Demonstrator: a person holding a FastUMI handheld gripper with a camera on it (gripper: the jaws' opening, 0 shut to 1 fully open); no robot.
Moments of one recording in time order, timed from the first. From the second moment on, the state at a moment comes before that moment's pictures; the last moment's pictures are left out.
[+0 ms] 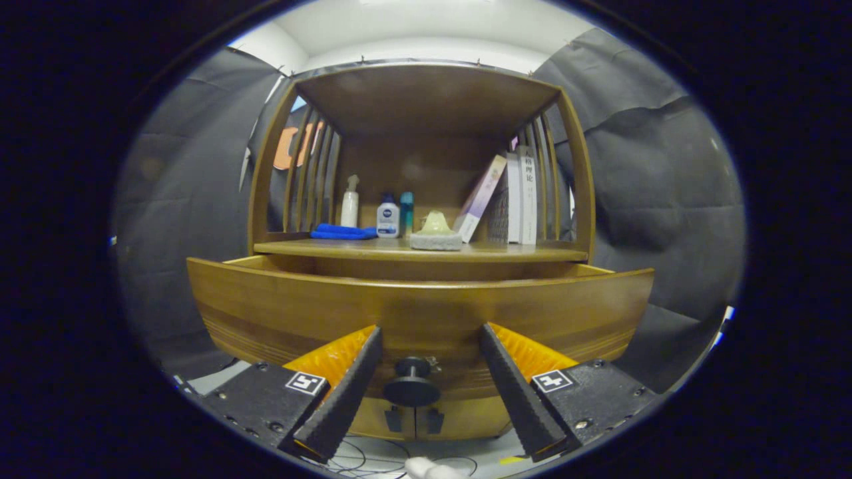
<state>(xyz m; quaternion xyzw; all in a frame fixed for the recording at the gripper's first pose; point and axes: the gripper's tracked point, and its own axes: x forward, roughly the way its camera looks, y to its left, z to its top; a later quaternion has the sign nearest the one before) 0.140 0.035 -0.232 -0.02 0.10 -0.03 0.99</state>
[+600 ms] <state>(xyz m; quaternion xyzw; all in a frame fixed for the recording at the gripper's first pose) 0.213 0.032 -0.238 -0.02 0.10 -0.03 0.99</state>
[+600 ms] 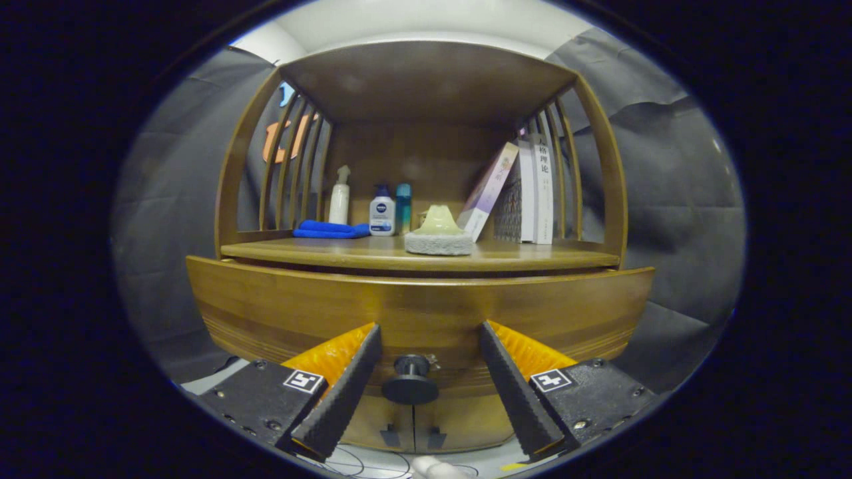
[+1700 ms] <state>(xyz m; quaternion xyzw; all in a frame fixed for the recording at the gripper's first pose) 0.251 0.028 -0.243 -0.06 0.18 -0.04 0.98</state>
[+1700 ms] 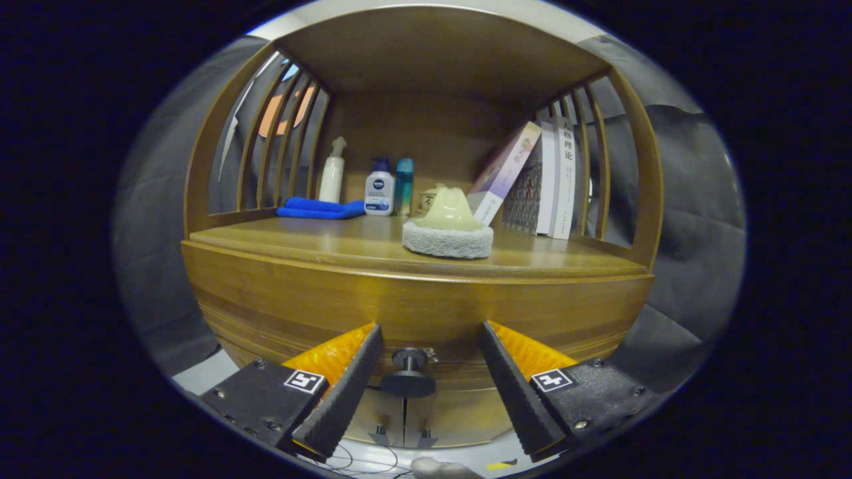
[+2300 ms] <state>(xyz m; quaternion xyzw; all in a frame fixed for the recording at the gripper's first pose) 0.161 0.022 -0.137 -0.02 0.16 0.02 0.99</state>
